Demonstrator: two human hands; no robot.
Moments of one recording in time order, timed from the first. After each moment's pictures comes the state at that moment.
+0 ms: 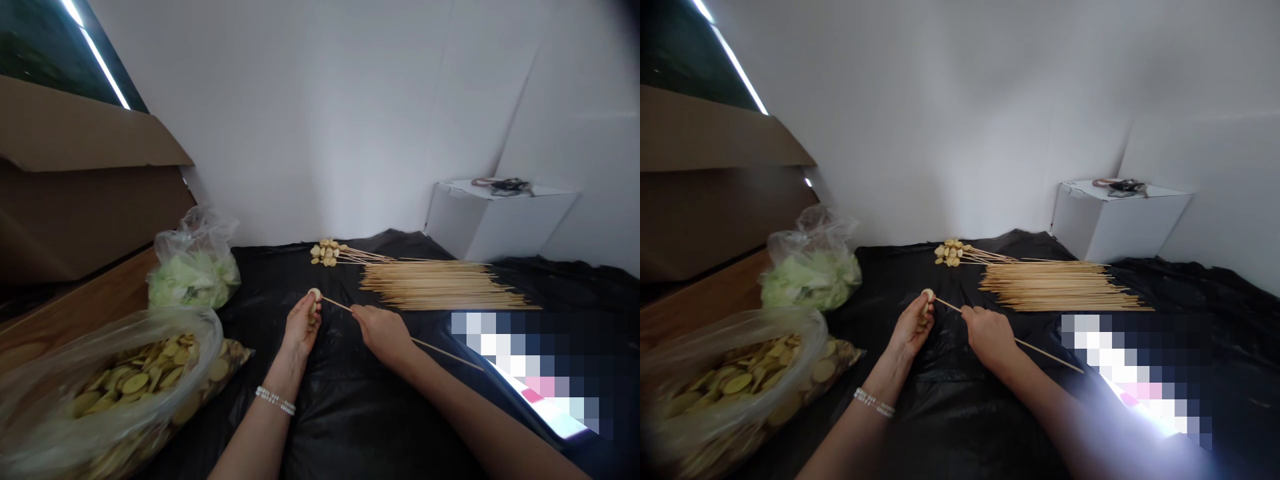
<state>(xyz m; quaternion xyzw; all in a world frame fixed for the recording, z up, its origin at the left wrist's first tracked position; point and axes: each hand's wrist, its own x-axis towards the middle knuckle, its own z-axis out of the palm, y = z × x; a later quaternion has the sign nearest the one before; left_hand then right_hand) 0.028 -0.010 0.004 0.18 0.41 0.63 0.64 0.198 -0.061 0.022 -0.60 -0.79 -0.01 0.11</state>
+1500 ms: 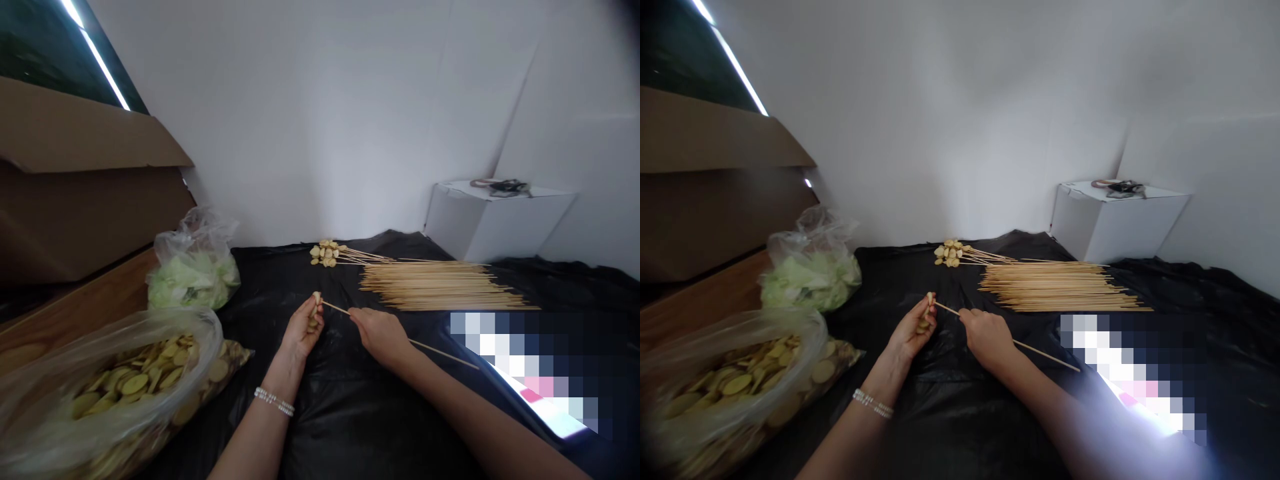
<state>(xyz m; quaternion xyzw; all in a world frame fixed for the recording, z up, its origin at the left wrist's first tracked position) 0.025 -0.010 0.005 0.12 0.37 0.58 0.71 0.199 -0.060 0.018 -0.57 -0.81 0.01 0.12</state>
